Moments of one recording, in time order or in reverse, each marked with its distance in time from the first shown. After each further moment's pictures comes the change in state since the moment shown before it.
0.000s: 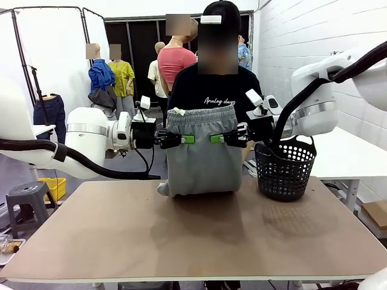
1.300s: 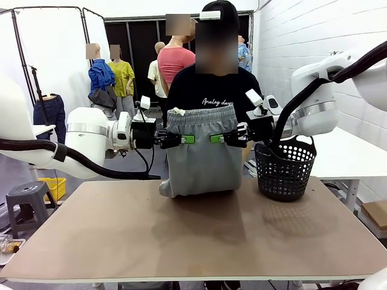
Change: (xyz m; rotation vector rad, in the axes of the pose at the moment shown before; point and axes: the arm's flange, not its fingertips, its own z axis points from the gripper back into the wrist) left arm 0.000 0.000 0.000 0.000 0.000 0.000; right arm 0.000 0.000 0.000 0.000 0.000 0.000
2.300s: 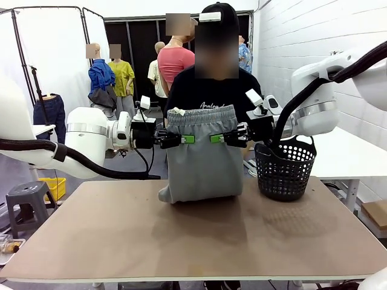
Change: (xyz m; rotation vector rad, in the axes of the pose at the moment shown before) left arm 0.000 0.000 0.000 0.000 0.000 0.000; right arm 0.000 0.000 0.000 0.000 0.000 0.000
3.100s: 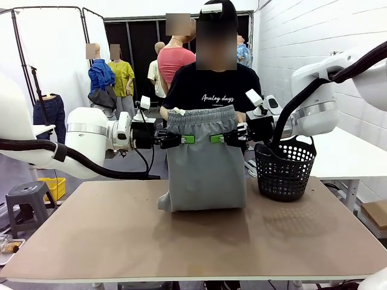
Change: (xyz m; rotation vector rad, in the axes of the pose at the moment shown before) left arm 0.000 0.000 0.000 0.000 0.000 0.000; right arm 0.000 0.000 0.000 0.000 0.000 0.000
